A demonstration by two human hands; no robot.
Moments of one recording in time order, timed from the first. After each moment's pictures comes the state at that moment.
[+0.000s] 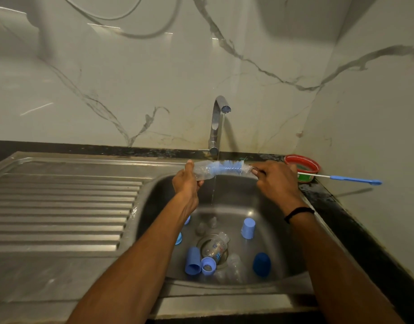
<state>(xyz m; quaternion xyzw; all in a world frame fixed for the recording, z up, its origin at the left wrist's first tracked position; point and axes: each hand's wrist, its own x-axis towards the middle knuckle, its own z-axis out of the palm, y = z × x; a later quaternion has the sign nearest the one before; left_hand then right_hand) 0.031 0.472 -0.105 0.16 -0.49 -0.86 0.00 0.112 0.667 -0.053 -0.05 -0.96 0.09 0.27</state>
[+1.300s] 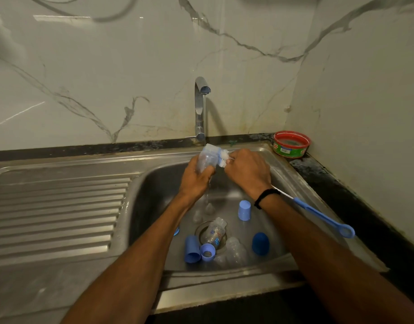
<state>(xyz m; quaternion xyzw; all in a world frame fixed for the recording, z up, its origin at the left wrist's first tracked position) 0.056 0.484 -0.125 -0.19 -0.75 -0.63 0.01 0.117 0.612 -0.060 -0.15 -0.95 0.20 0.21</state>
